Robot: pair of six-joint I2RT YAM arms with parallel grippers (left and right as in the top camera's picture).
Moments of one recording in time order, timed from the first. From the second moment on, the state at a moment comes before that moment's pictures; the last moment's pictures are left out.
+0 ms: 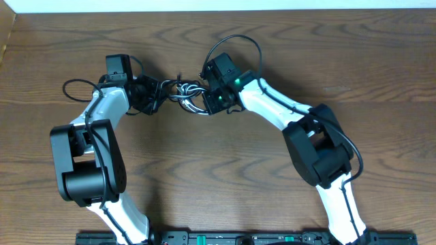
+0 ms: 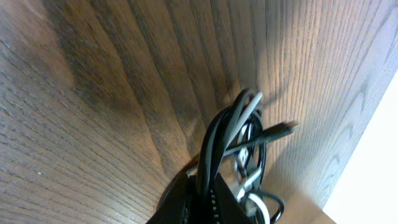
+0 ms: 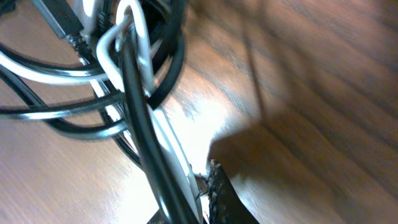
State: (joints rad) left arm 0.13 1.93 1.18 -0.39 0.48 -1.09; right arm 0.62 2.28 1.71 -0.56 -0.29 0.22
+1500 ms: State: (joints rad) left arm 0.11 1.93 1.18 -0.26 0.81 -0.44; right arm 0.51 2.24 1.91 -1.37 -0.24 -0.28
